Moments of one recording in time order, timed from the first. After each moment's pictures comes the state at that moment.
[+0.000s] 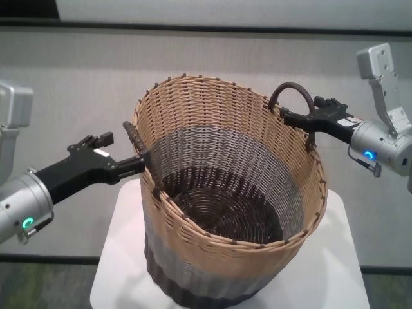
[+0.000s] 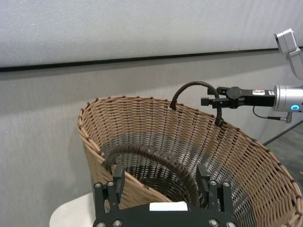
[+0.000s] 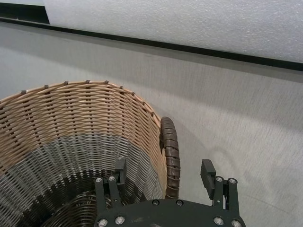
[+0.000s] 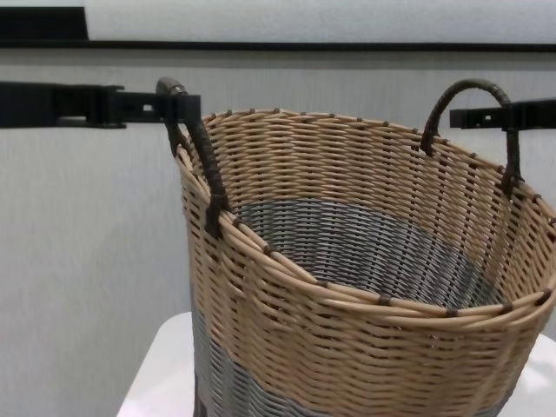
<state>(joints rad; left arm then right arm) -0.17 0.63 0.29 -1.82 -0.70 0.26 -0.29 0.59 0.40 -0.32 -1.20 0.41 0.30 0.36</state>
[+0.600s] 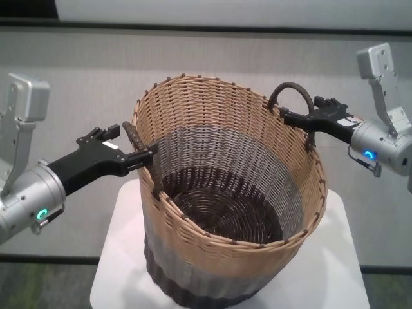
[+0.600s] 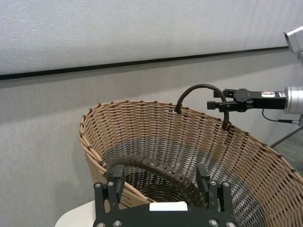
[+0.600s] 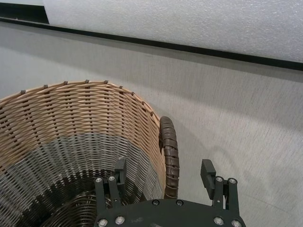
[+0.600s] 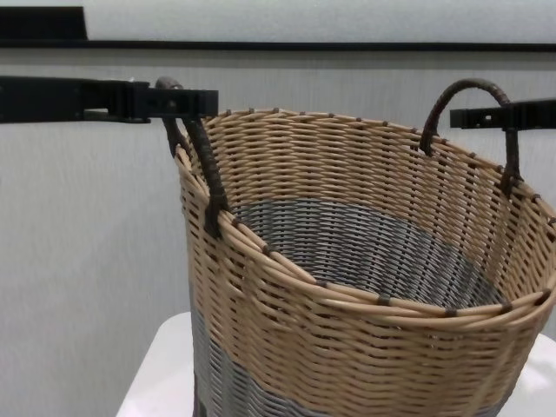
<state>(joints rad) -0.22 0.60 0.32 -1.78 -0.66 0.26 -0.27 0.59 0.40 -0.32 -1.20 0.41 0.30 0.36</state>
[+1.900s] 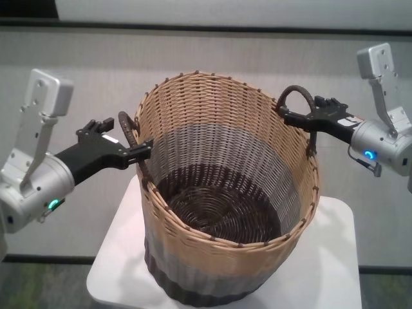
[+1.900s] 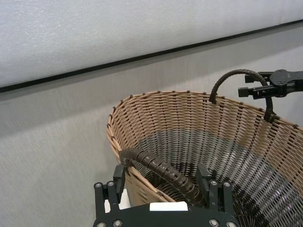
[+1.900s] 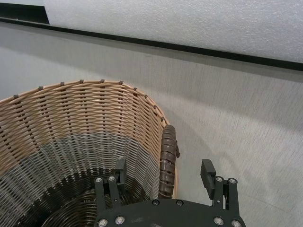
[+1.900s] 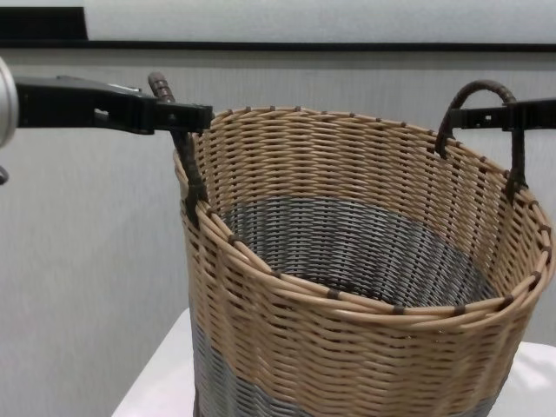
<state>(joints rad) -0.27 0.53 0.35 -1.72 -0.49 0.29 -0.23 0.59 0.40 -0.32 -1.20 0.41 0.30 0.36</state>
